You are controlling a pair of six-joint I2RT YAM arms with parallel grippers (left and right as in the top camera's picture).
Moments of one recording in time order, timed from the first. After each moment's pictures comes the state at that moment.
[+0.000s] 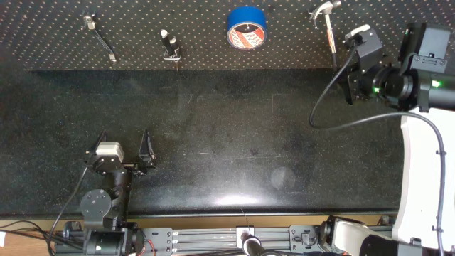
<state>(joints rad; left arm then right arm) -0.02 0.01 0.01 -0.07 0.00 -0.08 -0.22 1.43 1.47 -1.09 -0.50 -0.52</state>
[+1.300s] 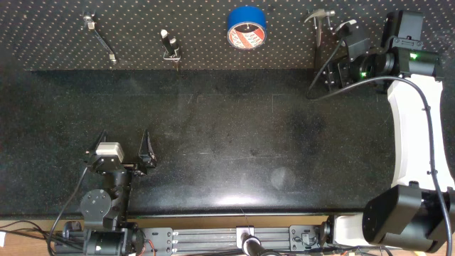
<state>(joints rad) -0.02 0.01 0.01 -0.07 0.00 -0.08 -0.20 1.63 1.47 -0.98 -0.47 -0.50</state>
